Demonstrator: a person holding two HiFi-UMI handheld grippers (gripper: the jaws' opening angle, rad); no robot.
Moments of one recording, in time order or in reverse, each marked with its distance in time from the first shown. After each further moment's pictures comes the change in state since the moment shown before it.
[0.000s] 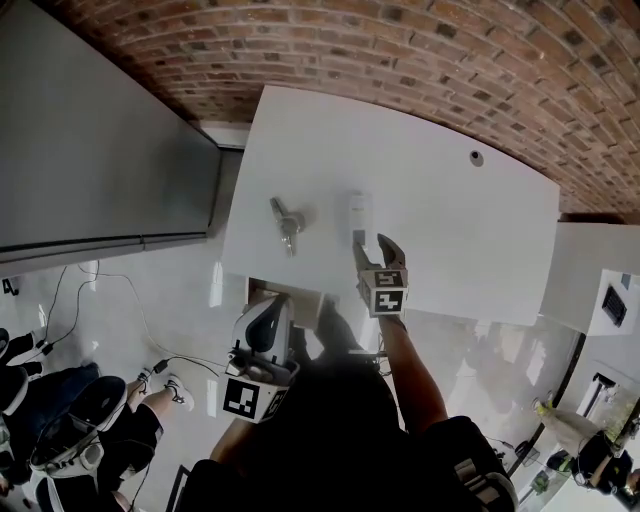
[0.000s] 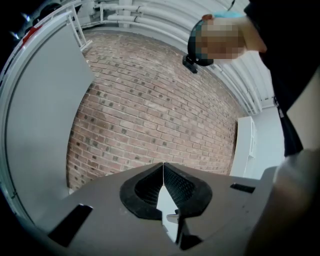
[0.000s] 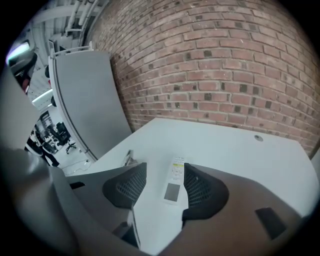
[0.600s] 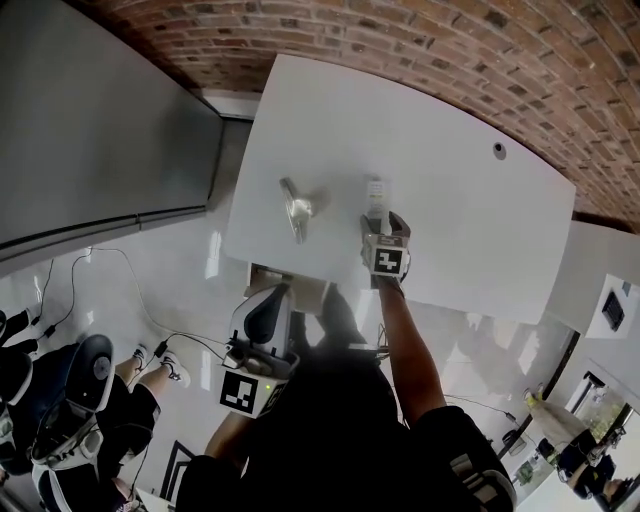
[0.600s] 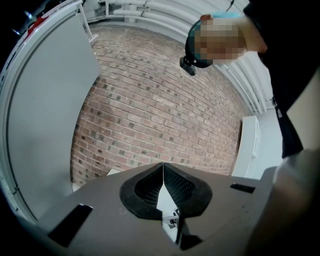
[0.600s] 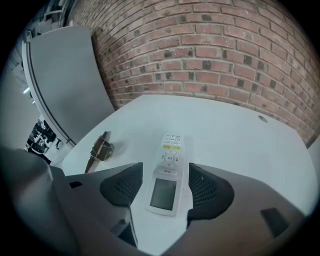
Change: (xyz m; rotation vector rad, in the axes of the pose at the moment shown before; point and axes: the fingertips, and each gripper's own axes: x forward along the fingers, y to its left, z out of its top) left arm 0.004 0.043 -0.026 -0.026 0.071 0.033; right arm 0.093 -0.024 -0.065 0.050 0.210 -0.094
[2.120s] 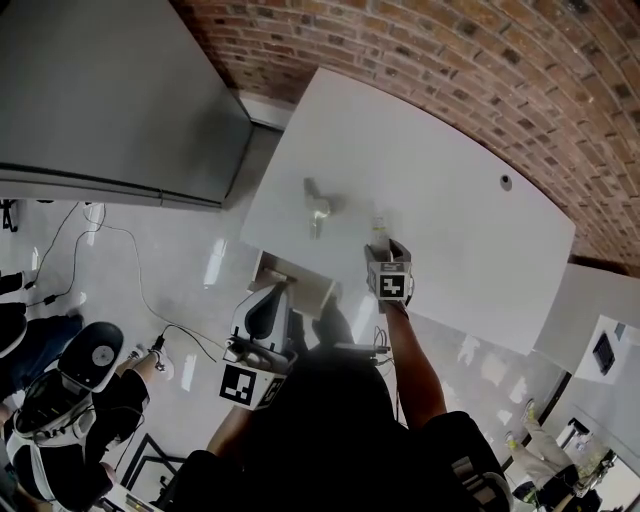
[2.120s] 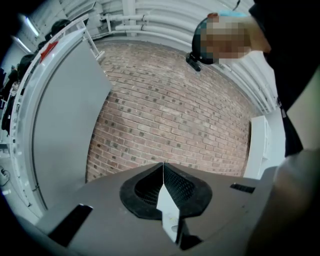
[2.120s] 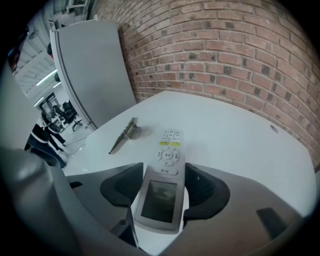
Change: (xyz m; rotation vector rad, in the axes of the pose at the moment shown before) left arm -0.056 -0.007 0.017 -0.004 -0.123 0.130; right arm -0.041 0.034 -0.036 -0.193 0.033 0.126
